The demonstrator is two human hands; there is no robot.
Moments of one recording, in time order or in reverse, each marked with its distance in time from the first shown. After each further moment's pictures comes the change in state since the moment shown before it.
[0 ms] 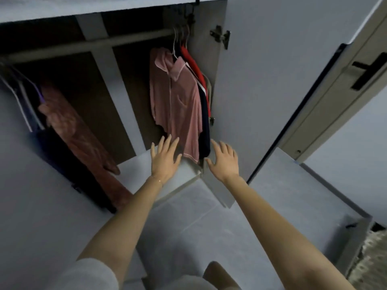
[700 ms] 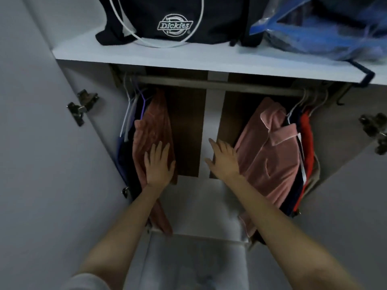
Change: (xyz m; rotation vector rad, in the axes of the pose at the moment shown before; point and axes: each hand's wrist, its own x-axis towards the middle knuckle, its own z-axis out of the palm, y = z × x) left_hand 0.069 -0.186 -0.049 0.140 0.389 -0.738; right_hand 0.275 -0.211 0.030 0.022 -0.139 -0.795
